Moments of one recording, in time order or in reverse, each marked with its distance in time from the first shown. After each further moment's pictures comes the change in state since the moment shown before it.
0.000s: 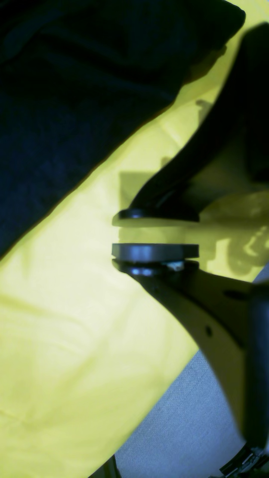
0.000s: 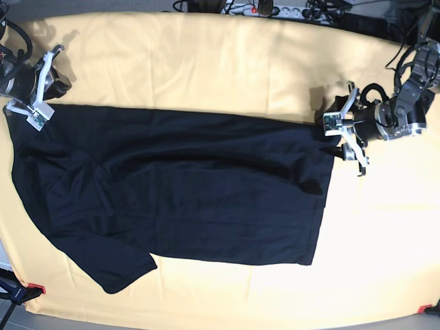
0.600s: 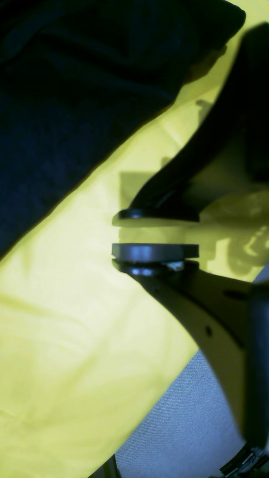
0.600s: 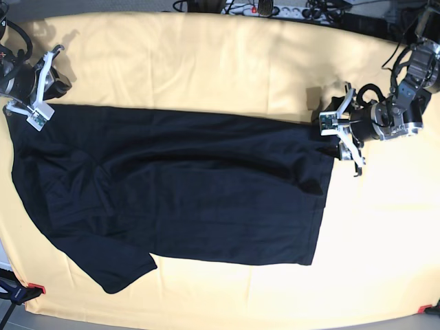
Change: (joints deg) left arm -0.2 1.2 0.0 0.0 1.4 0.0 -0.8; right arm 0.0 0.0 0.0 0.0 0.0 0.0 0.0
